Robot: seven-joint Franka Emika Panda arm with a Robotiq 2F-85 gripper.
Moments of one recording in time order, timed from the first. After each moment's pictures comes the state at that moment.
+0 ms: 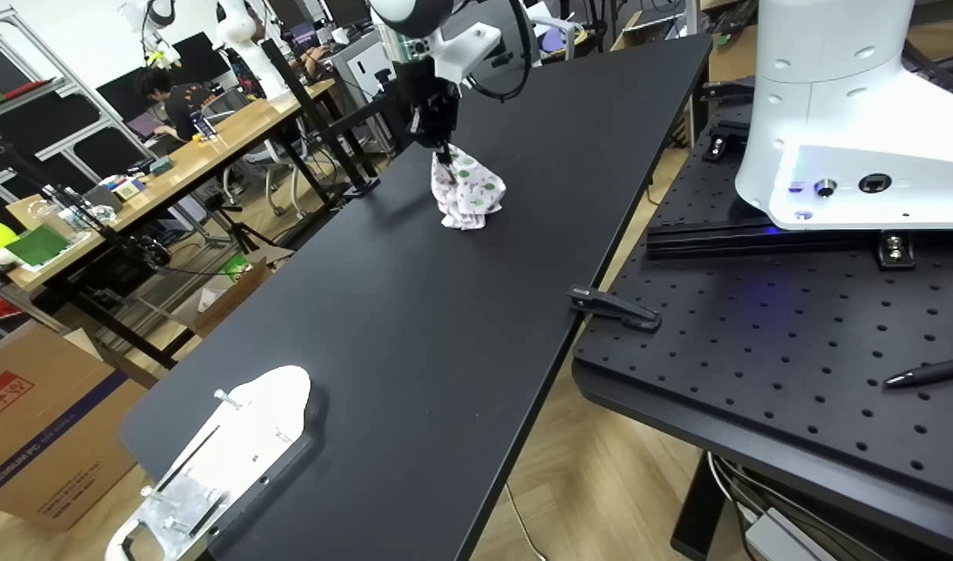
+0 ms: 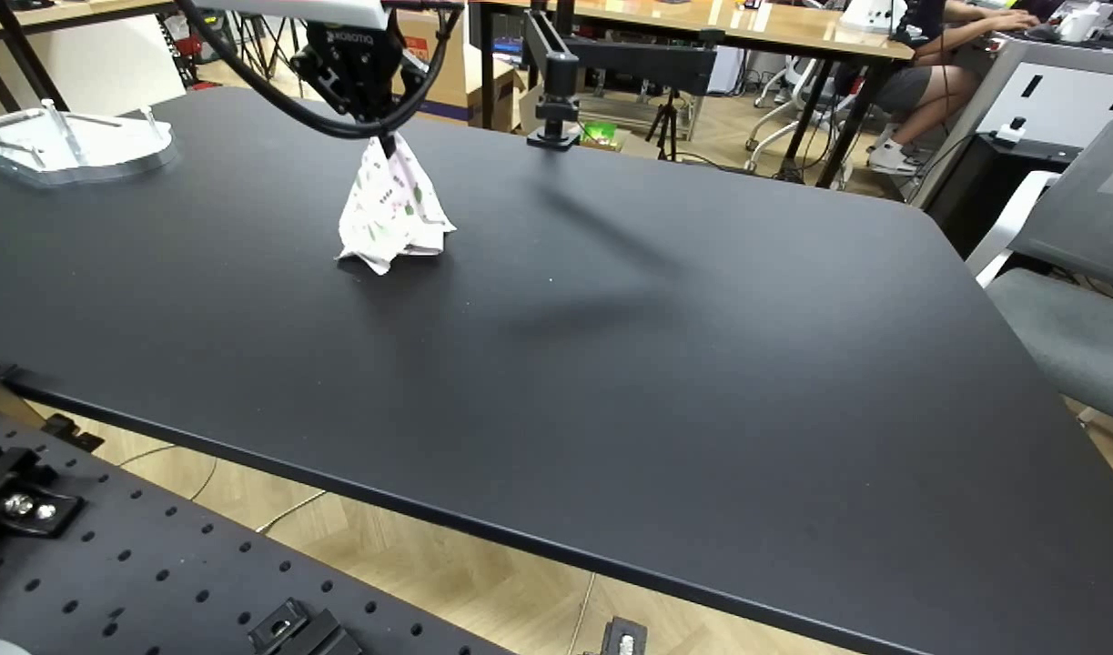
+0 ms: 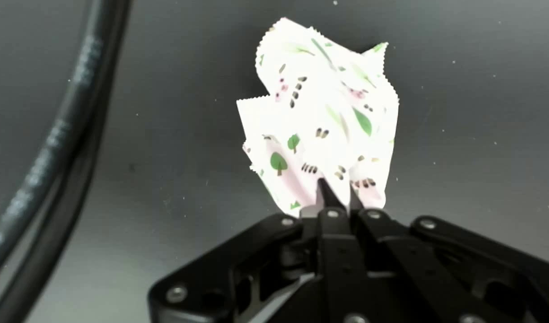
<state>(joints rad) 0.08 0.09 0.09 -2.57 0.02 2.88 -0.05</state>
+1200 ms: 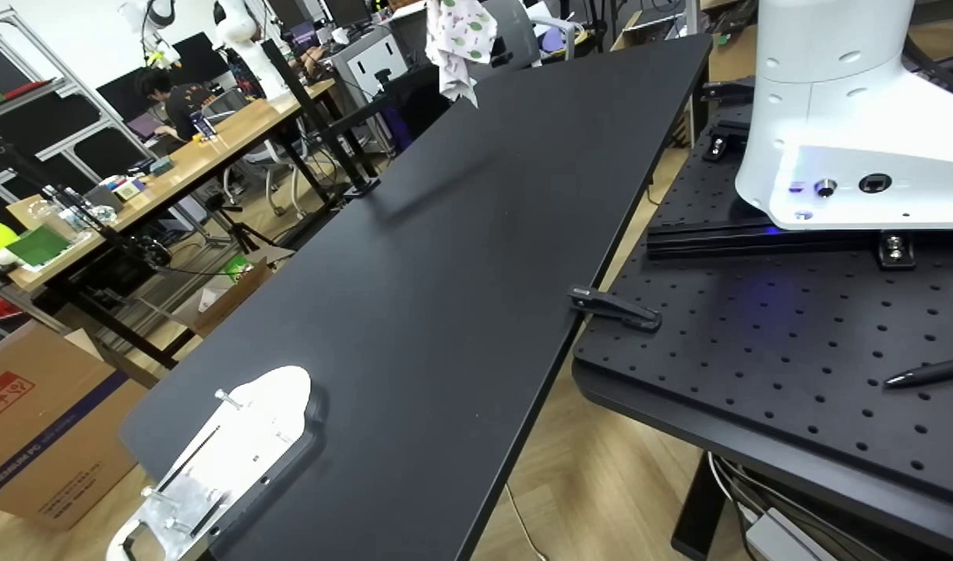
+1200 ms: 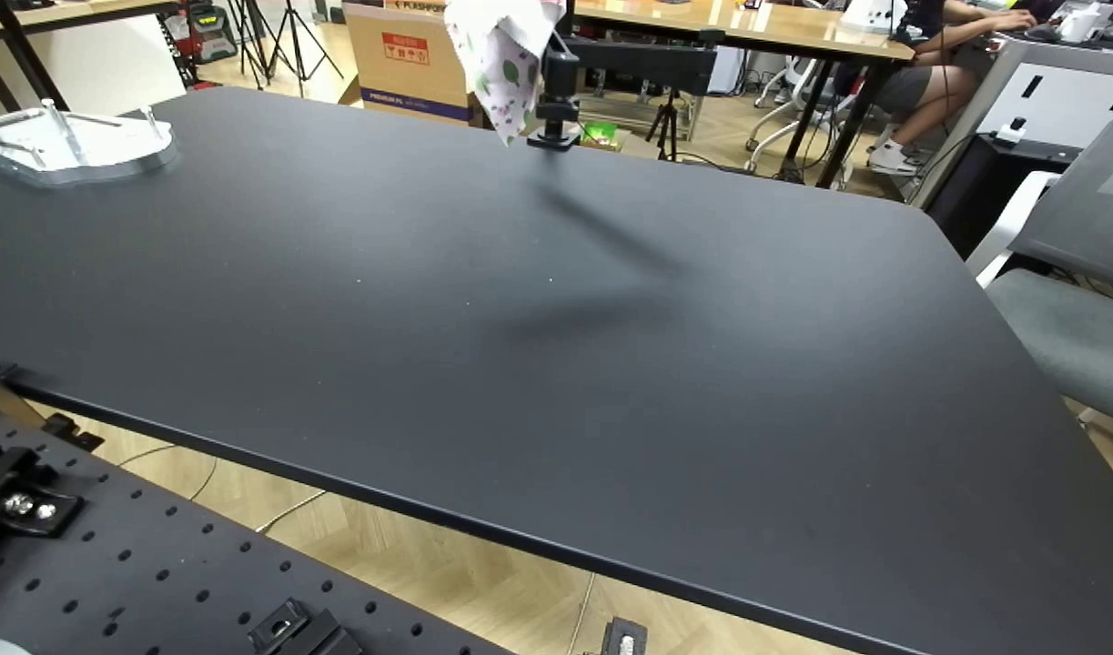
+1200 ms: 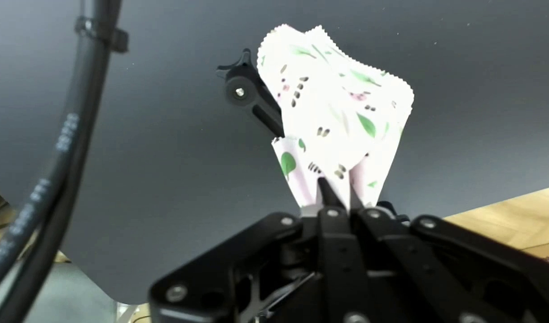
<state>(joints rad) -0.12 -0.31 -0.02 -2.38 0.00 2.30 0.15</state>
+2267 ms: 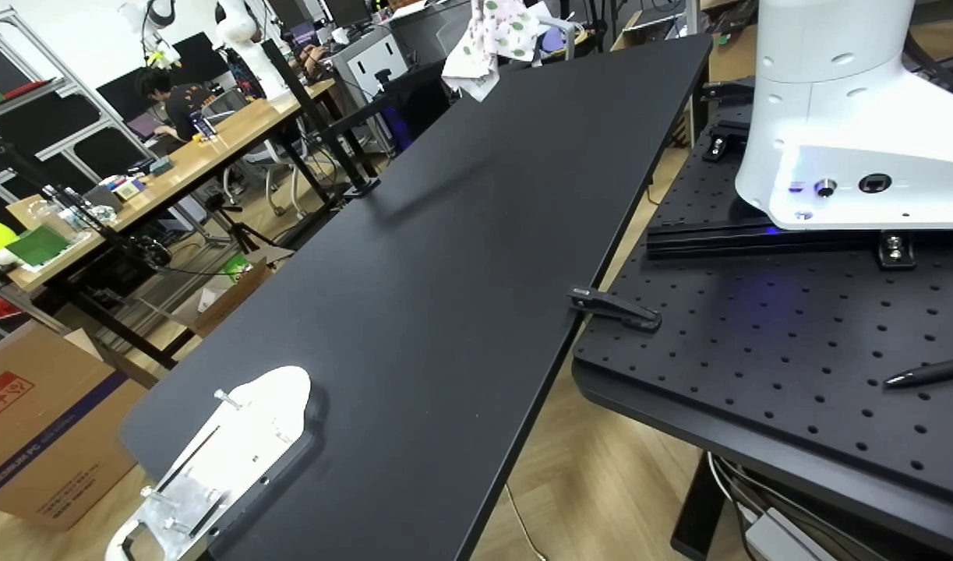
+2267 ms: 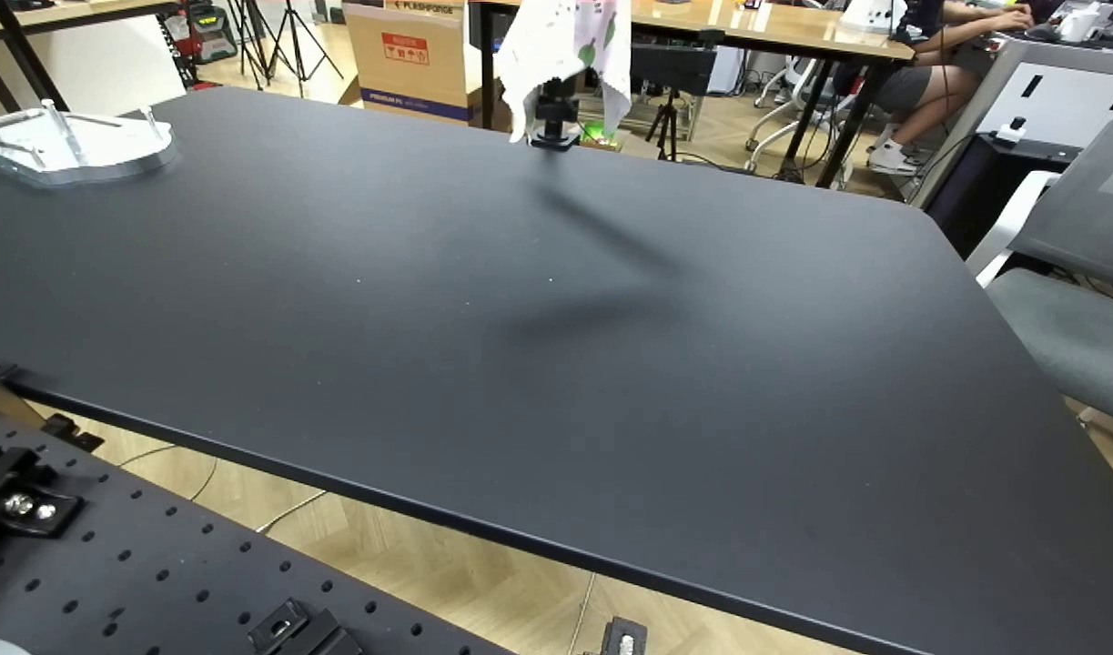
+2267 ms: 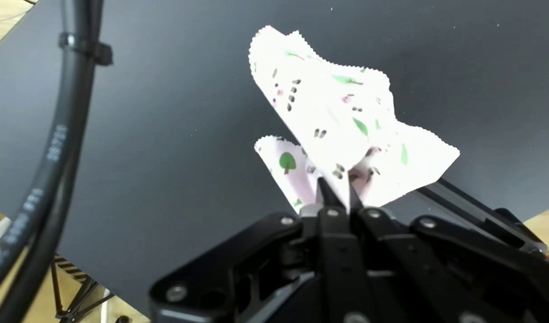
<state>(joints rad) -0.20 -0.29 -0.05 -2.41 -0.02 2.27 0.29</state>
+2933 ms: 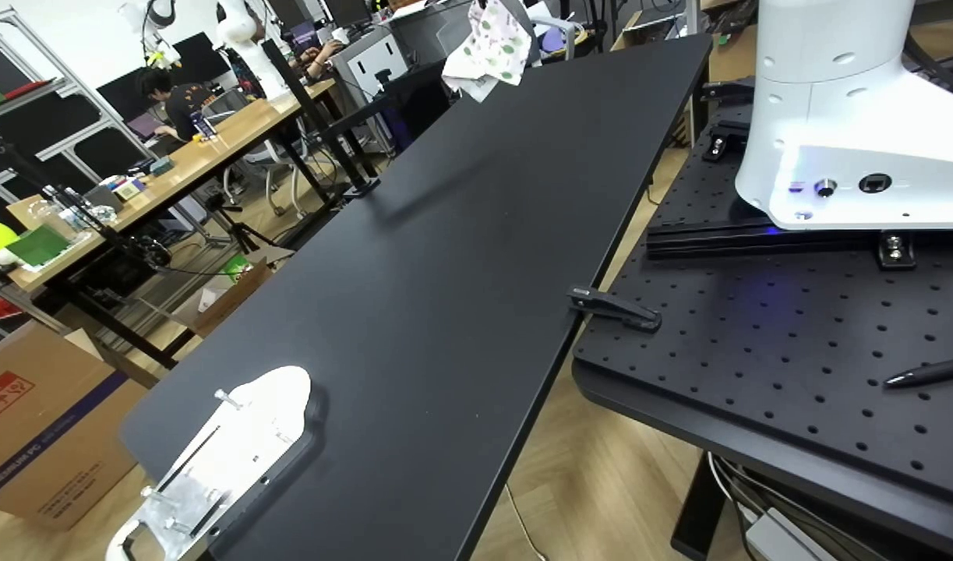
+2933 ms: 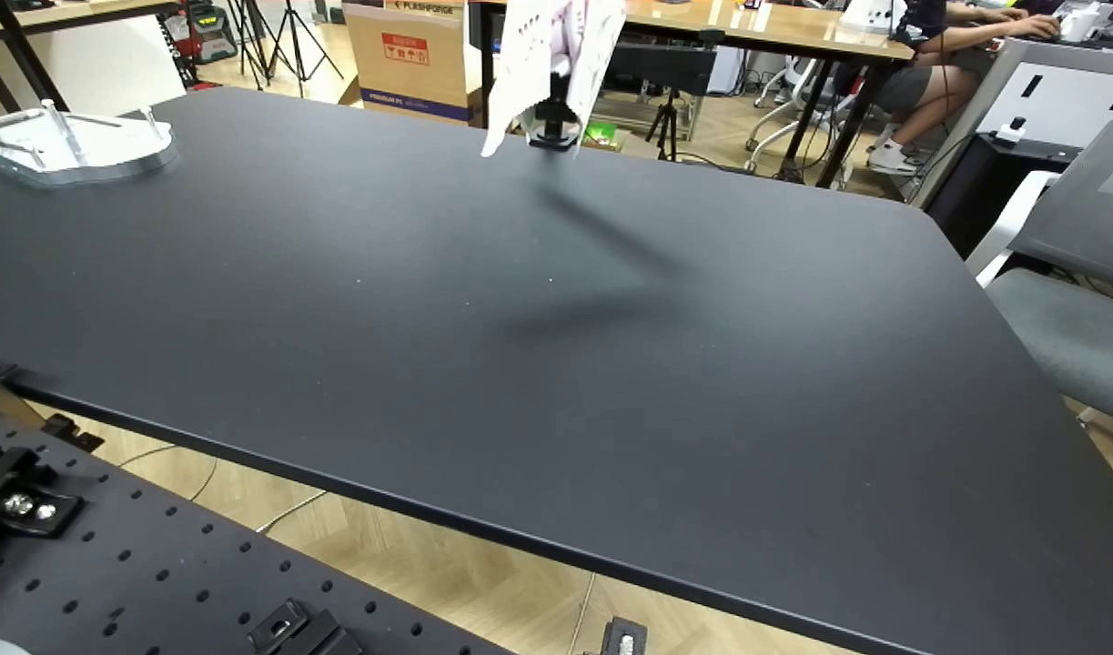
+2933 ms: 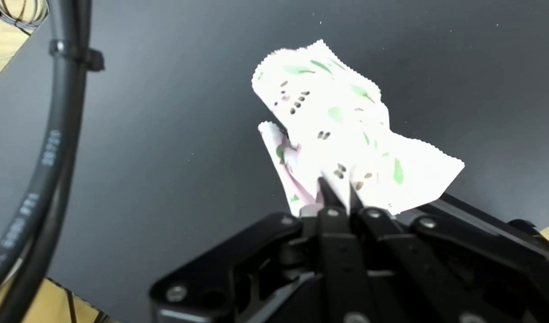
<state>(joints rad) -0.19 -0.24 -0.04 -2.40 -0.02 2.27 0.40</state>
